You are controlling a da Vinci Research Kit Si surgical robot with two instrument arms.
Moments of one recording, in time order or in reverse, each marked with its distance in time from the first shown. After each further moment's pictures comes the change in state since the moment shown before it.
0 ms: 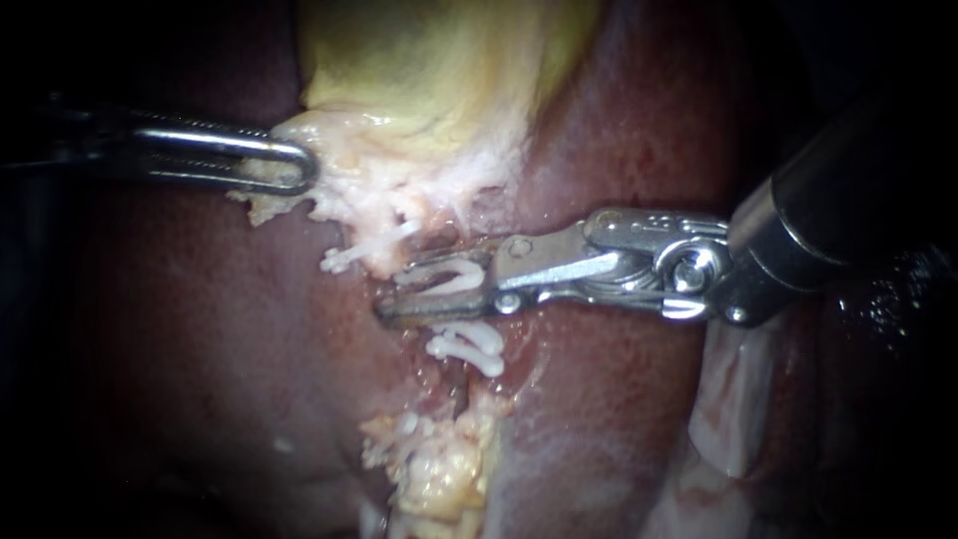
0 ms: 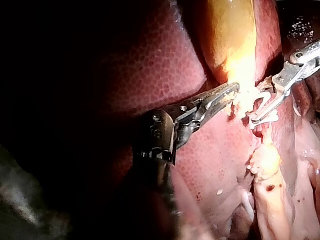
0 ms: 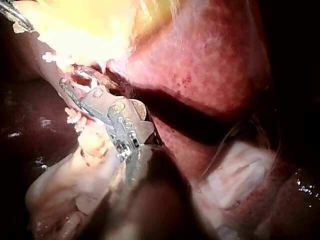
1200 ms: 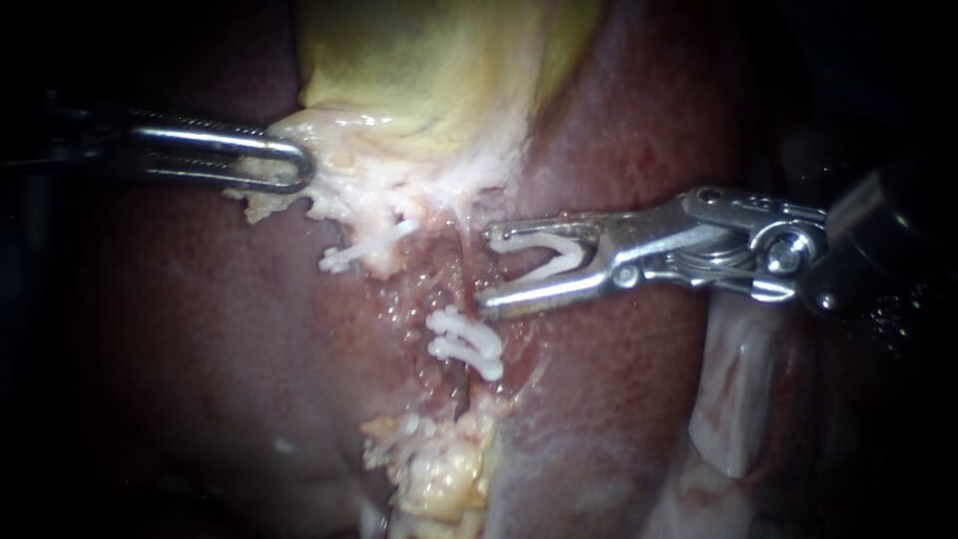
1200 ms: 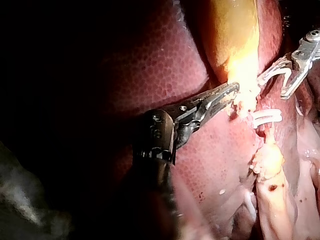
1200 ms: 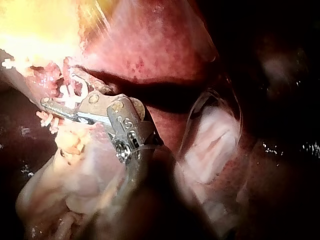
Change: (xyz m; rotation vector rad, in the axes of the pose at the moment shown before) right arm -0.001 0.003 -0.007 0.064 0.081 0.079; left arm 0.000 0.000 0.000 0.001 0.000 0.001
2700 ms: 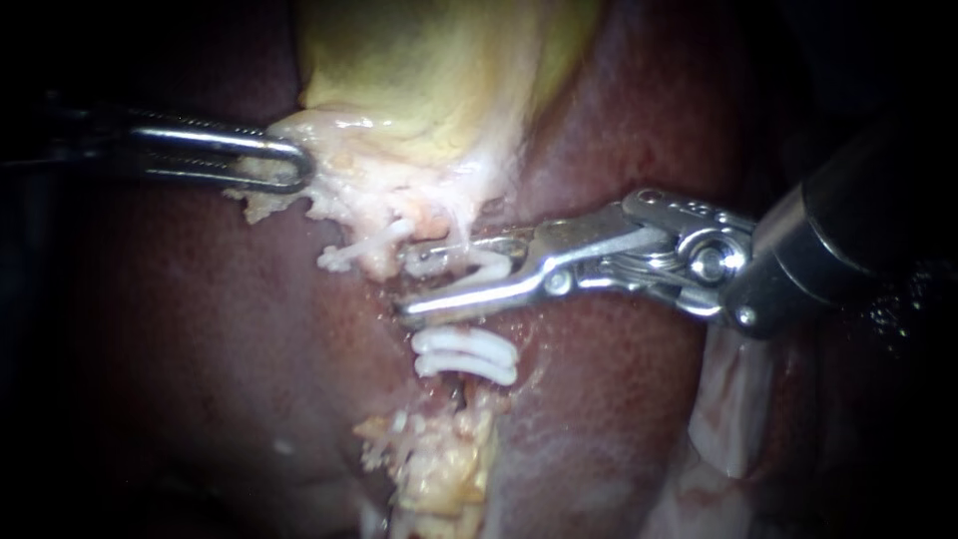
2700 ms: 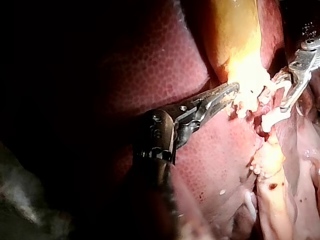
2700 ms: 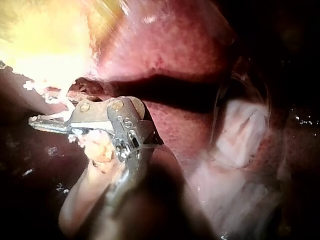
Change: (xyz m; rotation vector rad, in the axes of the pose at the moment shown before) right arm 0.002 -0.003 0.005 0.176 0.111 0.097; left arm 0.000 0.000 0.000 0.001 0.000 0.000
